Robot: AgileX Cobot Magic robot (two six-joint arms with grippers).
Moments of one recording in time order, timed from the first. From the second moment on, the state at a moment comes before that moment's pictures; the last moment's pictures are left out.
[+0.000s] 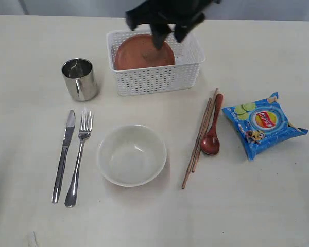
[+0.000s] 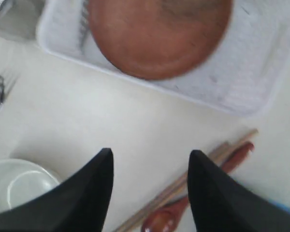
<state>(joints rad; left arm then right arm) -0.13 0.00 0.00 0.06 0.32 -0.03 0.59 1.90 -1.75 -0.01 1.20 0.07</state>
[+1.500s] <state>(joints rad) -0.13 0.00 0.00 0.06 0.32 -0.03 0.34 1.92 -1.02 0.19 0.63 0.03</state>
